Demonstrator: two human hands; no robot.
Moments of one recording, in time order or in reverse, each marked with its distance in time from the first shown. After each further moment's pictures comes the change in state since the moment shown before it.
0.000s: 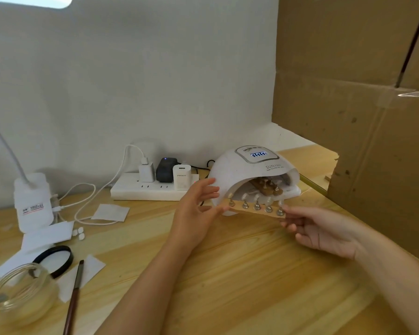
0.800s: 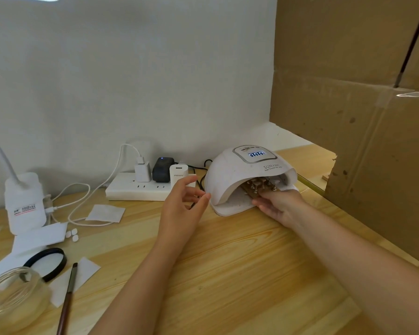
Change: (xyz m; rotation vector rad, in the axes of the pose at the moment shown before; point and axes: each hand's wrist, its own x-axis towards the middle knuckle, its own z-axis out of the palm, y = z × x) left_hand 0.004 -0.004 -0.009 0.057 0.136 0.003; right_hand 0.069 -0.010 0.032 0.088 0.473 -0.100
